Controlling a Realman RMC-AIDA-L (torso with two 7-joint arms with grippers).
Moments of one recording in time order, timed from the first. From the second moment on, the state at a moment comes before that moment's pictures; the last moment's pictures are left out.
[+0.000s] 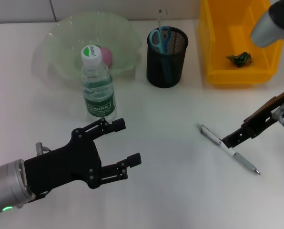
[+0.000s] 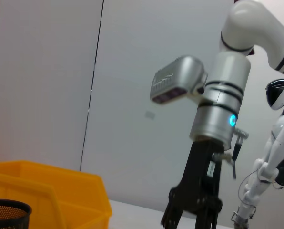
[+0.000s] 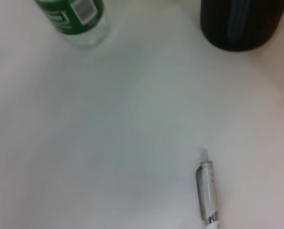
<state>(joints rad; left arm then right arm) -0.32 -2.06 1.21 0.30 1.32 1.68 -0.78 0.55 2.09 -1.34 -1.51 -2.60 -1.77 2.67</state>
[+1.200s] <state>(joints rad) -0.31 -2.06 1.20 0.29 1.32 1.67 -0.76 0.56 2.09 -1.56 -1.31 -2.65 -1.54 2.69</state>
